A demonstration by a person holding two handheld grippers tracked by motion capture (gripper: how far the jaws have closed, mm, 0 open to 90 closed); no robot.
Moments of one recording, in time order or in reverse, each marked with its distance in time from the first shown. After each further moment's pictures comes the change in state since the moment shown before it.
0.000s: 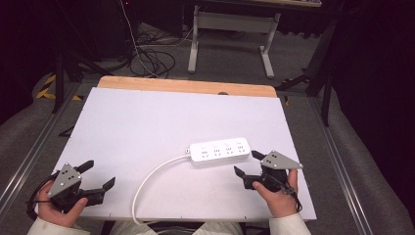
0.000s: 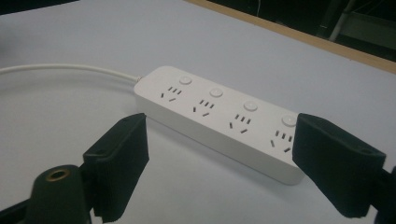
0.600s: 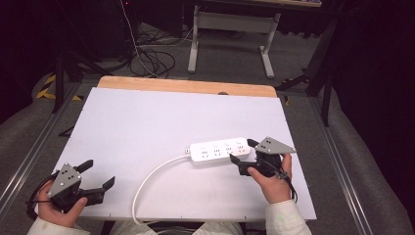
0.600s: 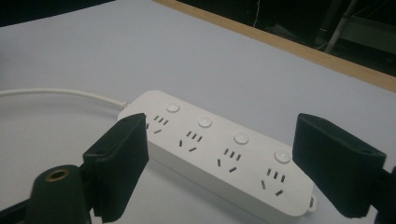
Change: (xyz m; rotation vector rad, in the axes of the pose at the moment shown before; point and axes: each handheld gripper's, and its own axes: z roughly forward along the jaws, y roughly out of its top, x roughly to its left) left arm 0.000 0.000 0.000 -0.002 0.006 0.001; right arm -0.012 0.024 0.024 -0.001 0.004 0.004
